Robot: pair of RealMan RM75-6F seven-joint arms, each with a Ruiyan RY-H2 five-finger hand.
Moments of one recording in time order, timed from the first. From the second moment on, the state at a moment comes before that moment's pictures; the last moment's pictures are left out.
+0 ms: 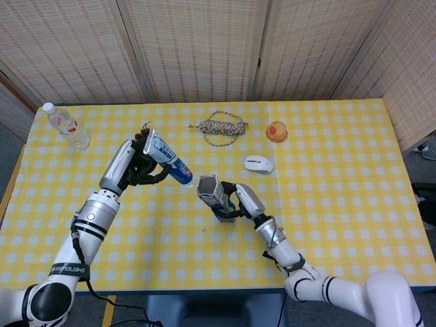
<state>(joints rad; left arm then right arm) -0.87 -1.02 -0.63 -2.26 0.34 1.14 0.02 0.73 -1.87 0.23 -1.12 -1.44 1.02 0.70</state>
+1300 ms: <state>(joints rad) -0.96 -1.13 -0.55 -2.32 0.41 1.22 0.07 0.78 -1.89 0.26 -1.18 -1.42 1.03 0.74</state>
